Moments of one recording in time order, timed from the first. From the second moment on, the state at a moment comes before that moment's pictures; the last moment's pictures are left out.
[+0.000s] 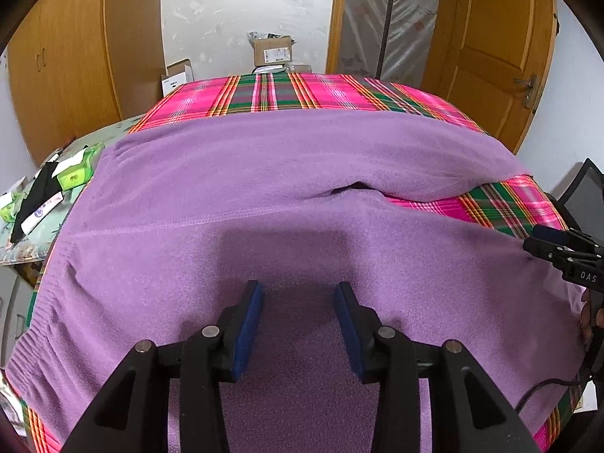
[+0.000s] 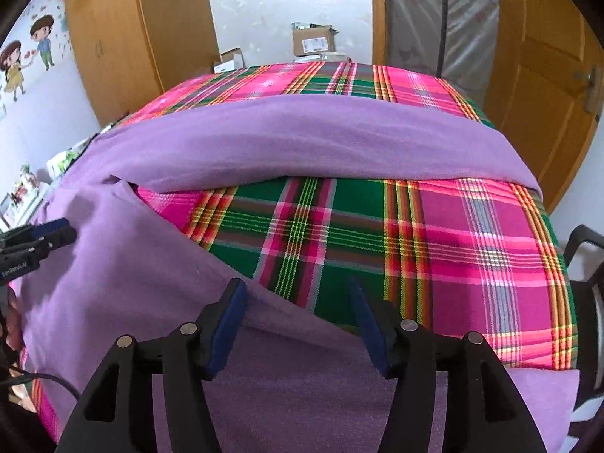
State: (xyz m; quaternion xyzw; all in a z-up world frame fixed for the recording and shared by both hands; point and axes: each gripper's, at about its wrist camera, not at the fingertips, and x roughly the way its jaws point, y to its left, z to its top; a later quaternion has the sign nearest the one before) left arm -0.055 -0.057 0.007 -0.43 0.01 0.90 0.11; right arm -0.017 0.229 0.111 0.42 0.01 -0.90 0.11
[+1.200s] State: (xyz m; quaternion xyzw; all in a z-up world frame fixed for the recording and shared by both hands) left arm -0.059 -0.056 0.005 -0.43 0.03 0.90 0.05; right arm -0.019 0.225 0.111 0.42 0.01 -0.90 0.11
